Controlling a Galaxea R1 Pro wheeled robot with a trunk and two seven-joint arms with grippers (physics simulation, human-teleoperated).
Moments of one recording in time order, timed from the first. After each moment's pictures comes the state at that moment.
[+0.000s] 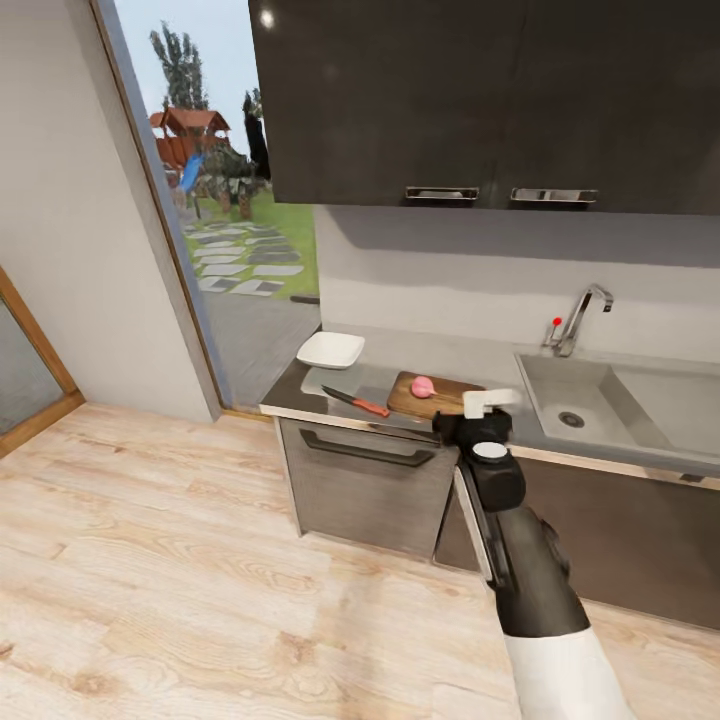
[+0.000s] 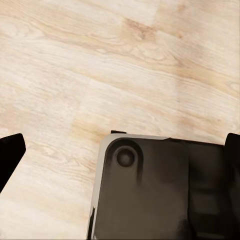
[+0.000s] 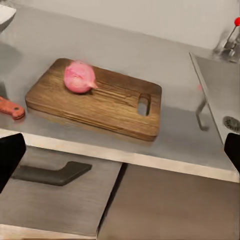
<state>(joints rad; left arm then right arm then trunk) 0.38 0.07 0.03 -0.74 0.21 -0.42 -0.12 -0.62 0.17 0.12 -1.54 0.22 0.79 -0.26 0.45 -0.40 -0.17</state>
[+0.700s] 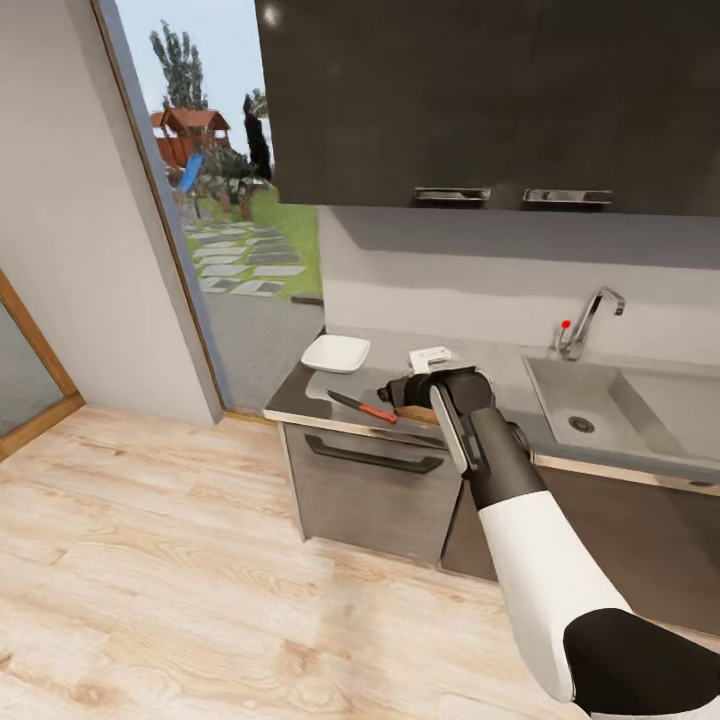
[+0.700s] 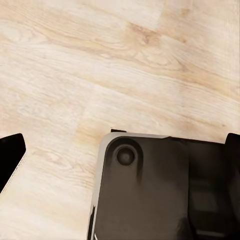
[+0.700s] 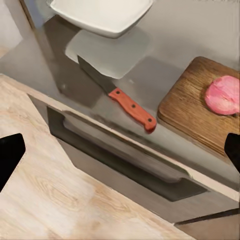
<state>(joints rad) 0.38 0.07 0.03 -0.74 0.21 -0.42 -0.12 -0.99 0.17 0.15 -1.14 0.09 0.95 0.12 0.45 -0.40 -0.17</state>
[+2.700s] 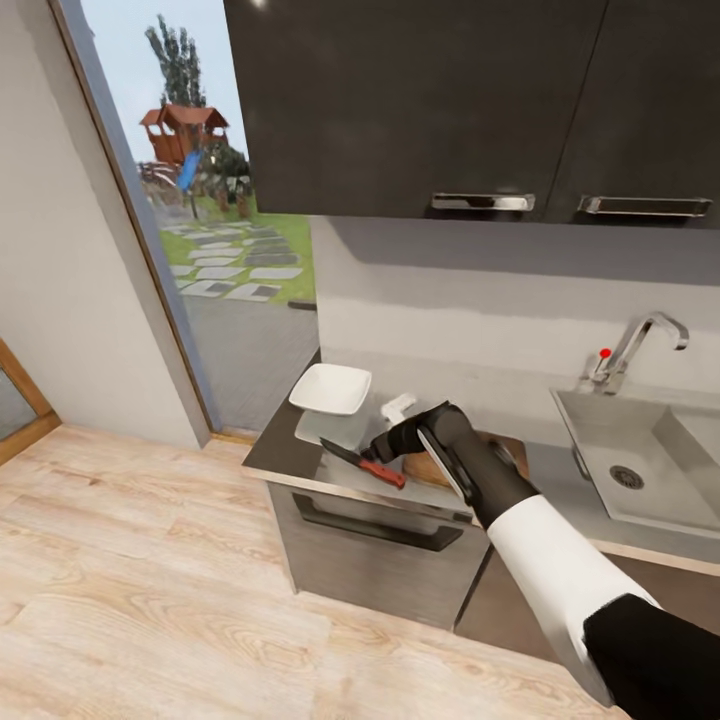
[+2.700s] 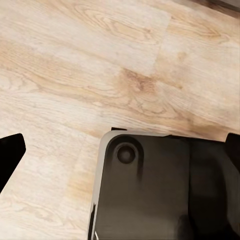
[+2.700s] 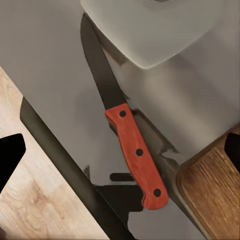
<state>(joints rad) 0.38 0.07 0.03 -0.74 0.21 -0.42 -0.12 -0.99 0.07 0.43 -0.92 0.09 0.88 0.41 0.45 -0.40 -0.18</state>
